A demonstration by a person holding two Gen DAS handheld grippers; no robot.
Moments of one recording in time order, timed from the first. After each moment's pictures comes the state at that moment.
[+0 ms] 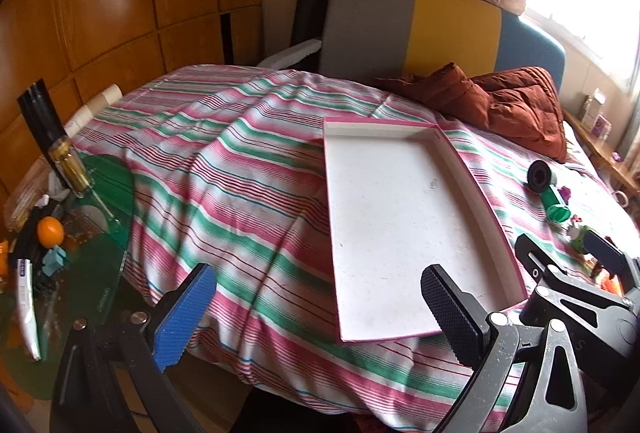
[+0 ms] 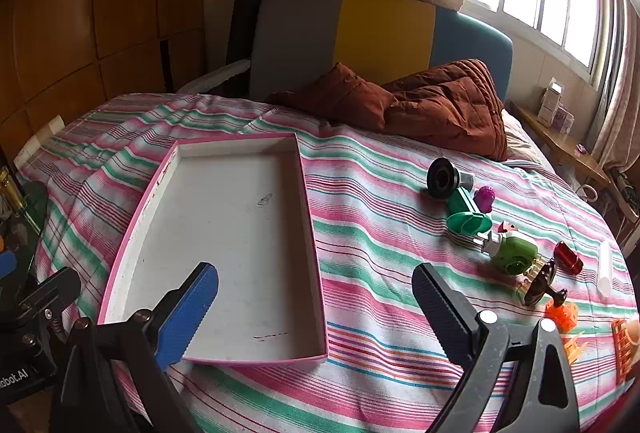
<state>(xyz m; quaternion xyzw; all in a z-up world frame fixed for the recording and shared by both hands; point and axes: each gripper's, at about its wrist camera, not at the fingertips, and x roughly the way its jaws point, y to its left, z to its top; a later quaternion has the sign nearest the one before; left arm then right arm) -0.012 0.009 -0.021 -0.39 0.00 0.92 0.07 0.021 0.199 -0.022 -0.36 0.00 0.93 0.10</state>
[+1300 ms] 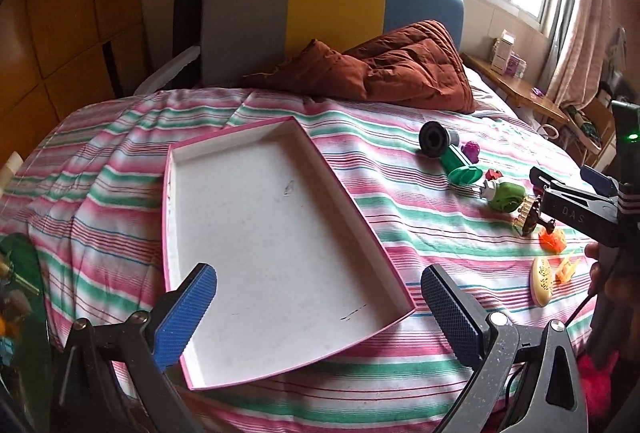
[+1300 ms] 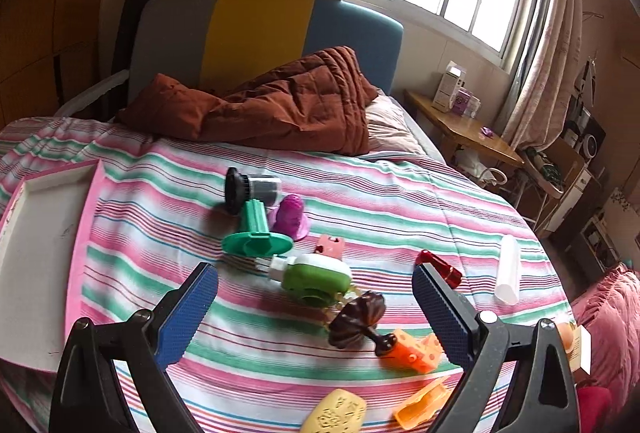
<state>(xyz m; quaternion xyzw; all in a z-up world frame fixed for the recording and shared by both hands) -0.021 0.123 -0.007 -0.40 0.08 0.88 0.25 0.041 0.382 -0.002 -0.36 -0.02 0.89 0.28</state>
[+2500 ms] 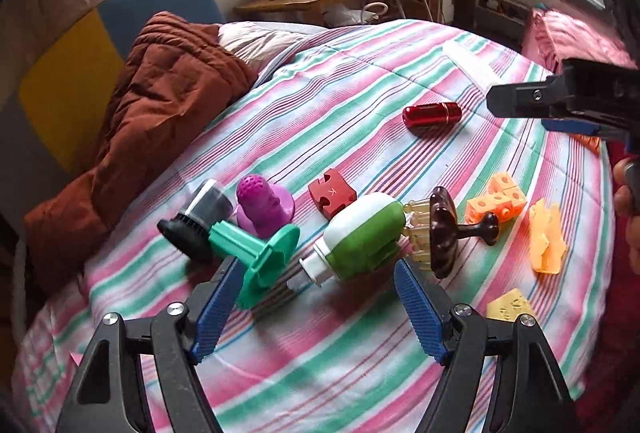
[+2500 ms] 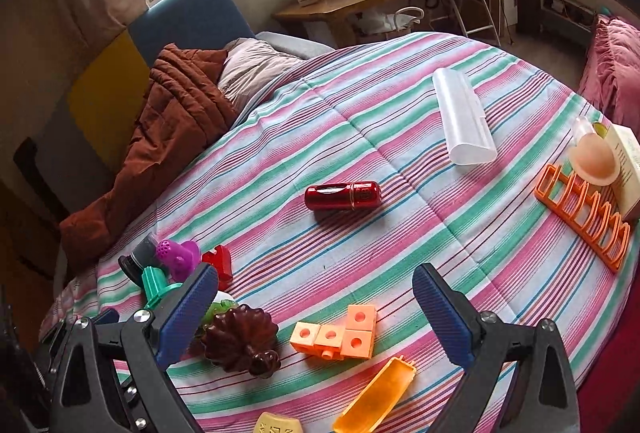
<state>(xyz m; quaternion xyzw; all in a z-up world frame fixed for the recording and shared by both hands) -0.032 0.415 -0.047 -0.31 0.36 0.71 0.52 0.121 0.557 -0.034 -0.33 0.35 0.81 0.35</state>
